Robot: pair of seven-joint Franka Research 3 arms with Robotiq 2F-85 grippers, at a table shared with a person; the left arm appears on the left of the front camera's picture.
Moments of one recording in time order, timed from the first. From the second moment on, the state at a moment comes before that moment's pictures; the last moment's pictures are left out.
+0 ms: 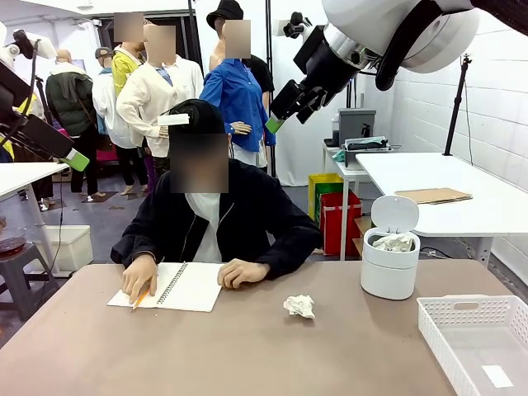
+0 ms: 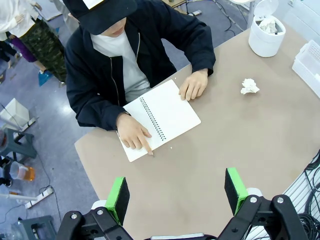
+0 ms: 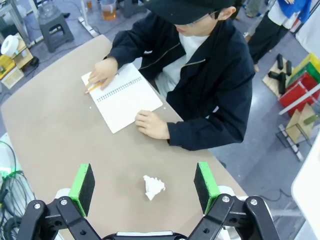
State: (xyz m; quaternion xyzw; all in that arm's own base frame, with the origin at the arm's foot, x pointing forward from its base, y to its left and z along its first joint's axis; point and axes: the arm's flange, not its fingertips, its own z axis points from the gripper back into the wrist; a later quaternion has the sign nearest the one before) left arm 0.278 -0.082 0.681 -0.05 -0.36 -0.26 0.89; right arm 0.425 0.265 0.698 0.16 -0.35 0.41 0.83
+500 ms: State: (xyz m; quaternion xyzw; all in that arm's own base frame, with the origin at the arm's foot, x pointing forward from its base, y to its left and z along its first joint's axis) left arm 0.278 -0.082 0.681 -0.05 -0.36 -0.26 0.89; right arm 0.425 0.265 0.698 0.16 -0.35 0.41 0.83
